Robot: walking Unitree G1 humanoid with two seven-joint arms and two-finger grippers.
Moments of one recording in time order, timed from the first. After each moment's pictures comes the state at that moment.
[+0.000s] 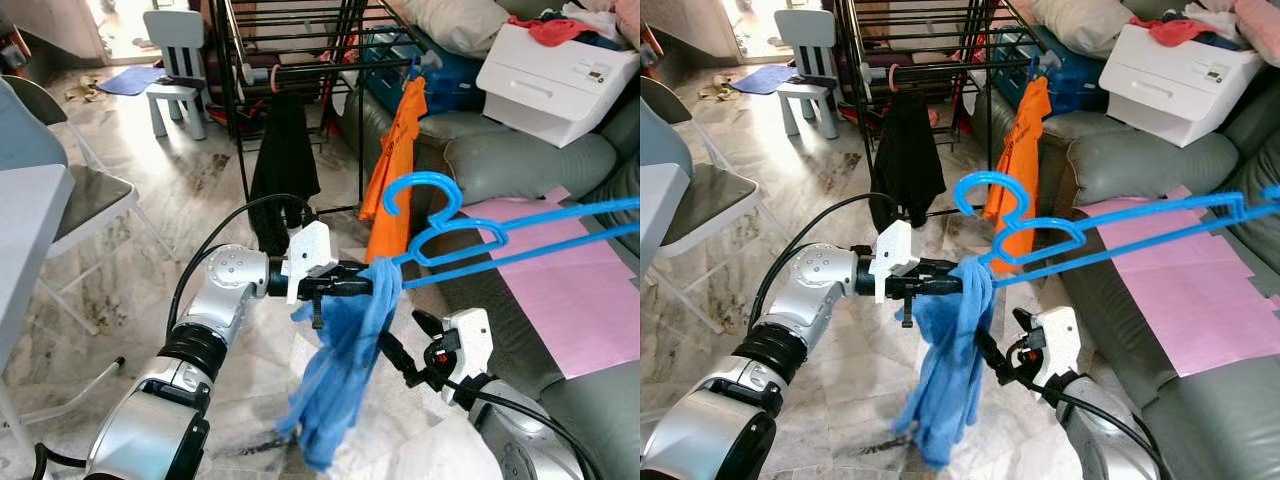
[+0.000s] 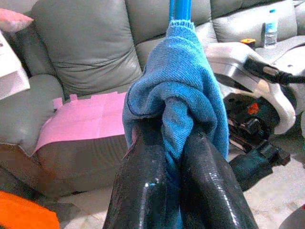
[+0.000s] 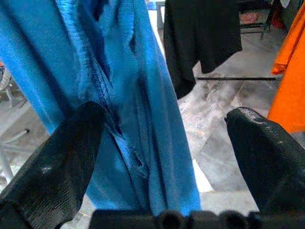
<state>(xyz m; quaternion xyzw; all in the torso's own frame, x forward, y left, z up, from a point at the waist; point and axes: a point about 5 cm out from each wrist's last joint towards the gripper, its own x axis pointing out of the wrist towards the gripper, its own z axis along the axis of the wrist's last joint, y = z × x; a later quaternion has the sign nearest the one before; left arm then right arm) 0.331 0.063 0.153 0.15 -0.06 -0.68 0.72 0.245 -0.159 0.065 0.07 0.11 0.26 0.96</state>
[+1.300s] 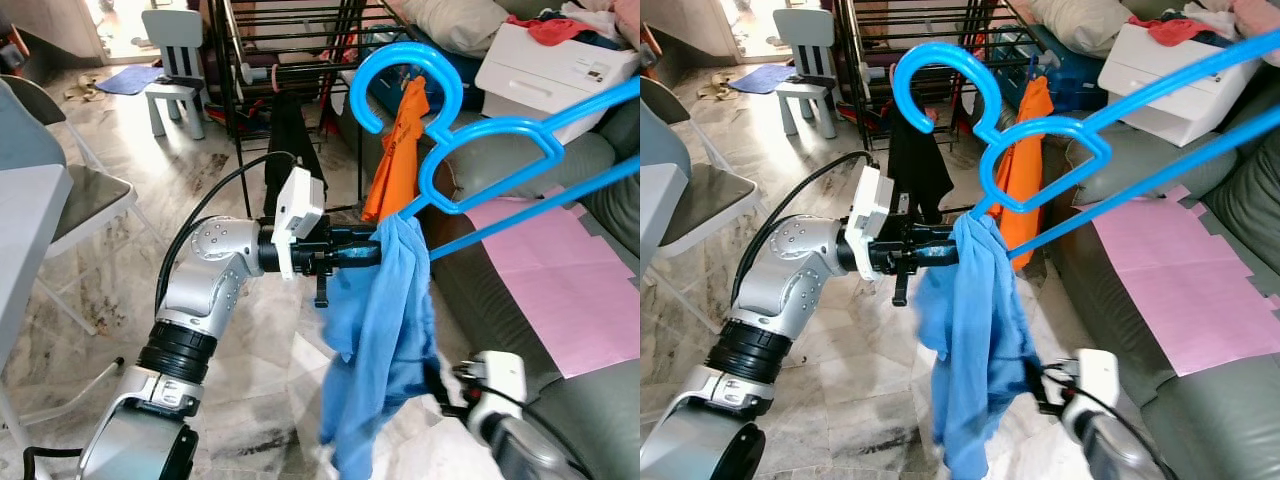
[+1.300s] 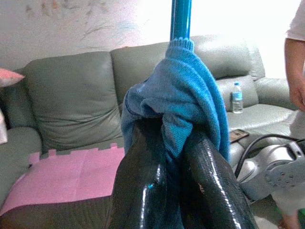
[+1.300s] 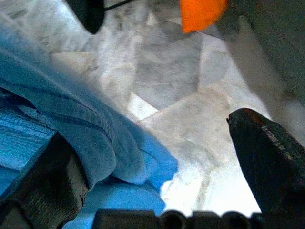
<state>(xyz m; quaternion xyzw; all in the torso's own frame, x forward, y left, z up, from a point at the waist) 0.316 0.062 0.216 0.02 -0.11 -0.71 0.69 0.221 -0.222 -0.010 0.12 0.28 0.03 0.95</state>
